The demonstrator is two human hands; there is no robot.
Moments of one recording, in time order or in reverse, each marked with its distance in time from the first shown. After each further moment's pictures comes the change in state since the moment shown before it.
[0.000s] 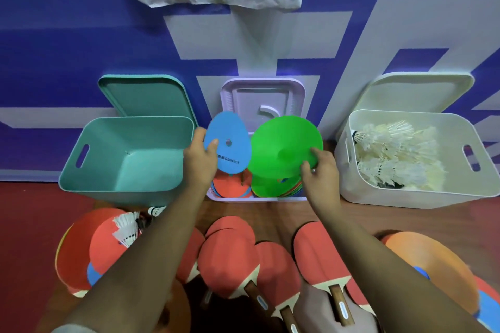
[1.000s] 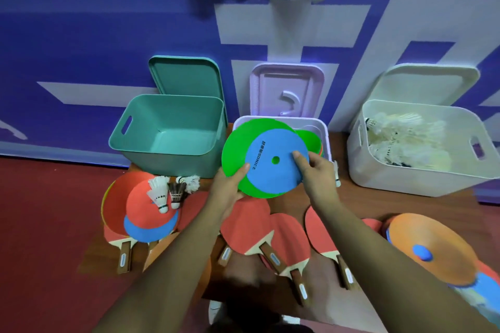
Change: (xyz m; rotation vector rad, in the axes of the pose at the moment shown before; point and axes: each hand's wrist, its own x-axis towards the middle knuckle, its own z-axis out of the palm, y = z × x) left_hand -0.141 -0.015 -0.033 -0.878 -0.285 -0.591; right_hand -0.093 -0.036 -0.007 0.521 -0.203 0.121
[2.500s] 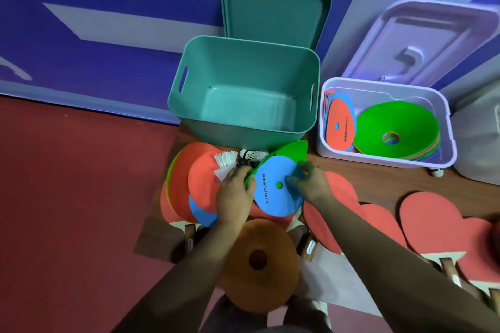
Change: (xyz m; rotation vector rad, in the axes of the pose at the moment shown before) left_hand 0.063 -0.026 -0.241 1.118 0.226 0.342; right_hand -0.003 0.132 0.242 -0.623 -0.296 0.319
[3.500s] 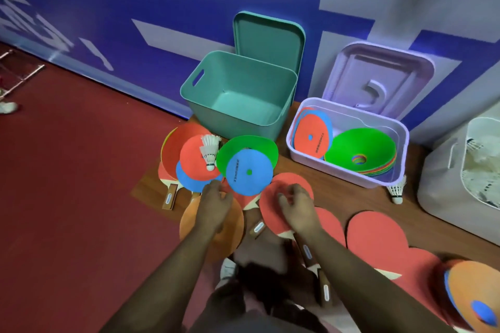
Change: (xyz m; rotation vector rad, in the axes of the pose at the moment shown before) left_hand -0.122 0.077 0.031 -0.136 0.168 -0.403; right_hand -0.089 0.071 -0.098 -0.058 -0.166 -0.337
